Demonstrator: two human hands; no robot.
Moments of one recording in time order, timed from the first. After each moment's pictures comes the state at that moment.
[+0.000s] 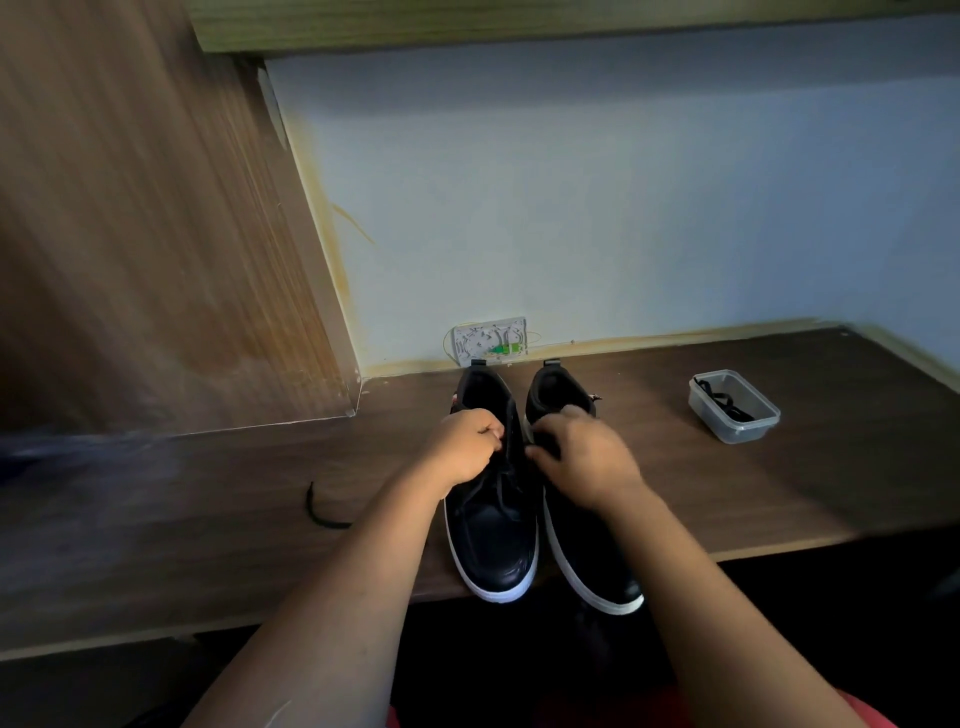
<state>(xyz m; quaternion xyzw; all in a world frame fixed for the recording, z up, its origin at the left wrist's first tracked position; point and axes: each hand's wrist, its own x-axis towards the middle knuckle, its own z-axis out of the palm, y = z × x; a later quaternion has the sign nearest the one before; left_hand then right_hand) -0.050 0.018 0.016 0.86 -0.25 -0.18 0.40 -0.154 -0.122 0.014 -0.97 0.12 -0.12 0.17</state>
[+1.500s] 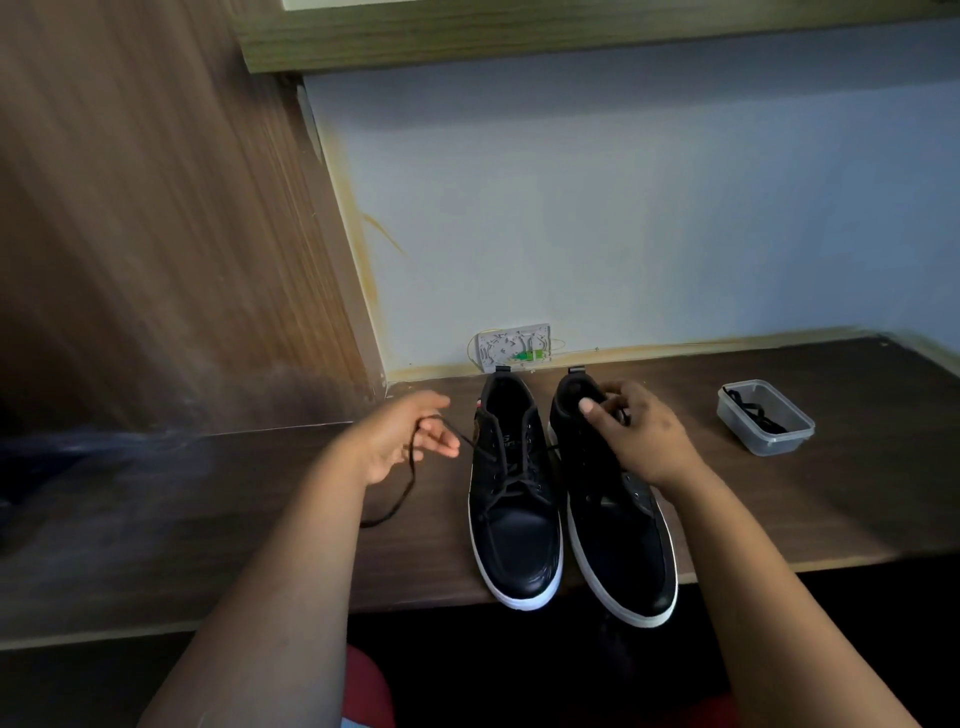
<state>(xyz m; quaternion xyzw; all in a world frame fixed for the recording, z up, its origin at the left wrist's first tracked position) -0.026 0.096 0.070 0.78 -0.12 -0.32 0.52 -0.160 -0.146 0.042 -0.87 0.21 -0.17 0.40</state>
